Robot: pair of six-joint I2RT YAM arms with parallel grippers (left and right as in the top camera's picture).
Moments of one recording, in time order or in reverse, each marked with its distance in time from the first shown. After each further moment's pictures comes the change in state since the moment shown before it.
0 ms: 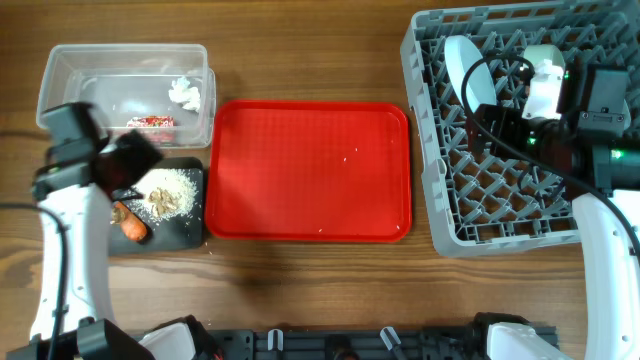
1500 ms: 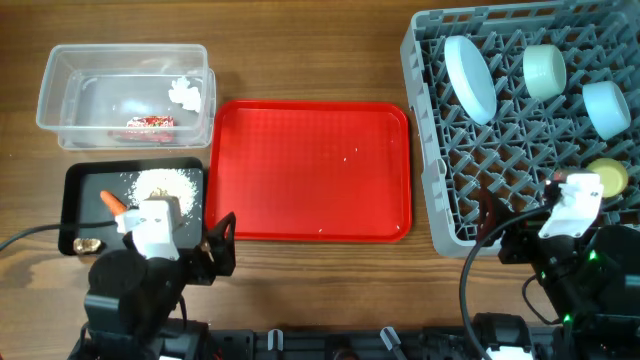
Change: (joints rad) left arm -0.441 -1.005 -0.282 -0.141 0.040 0.129; right arm 0.018 -0.760 -0.352 0.062 0.086 -0.014
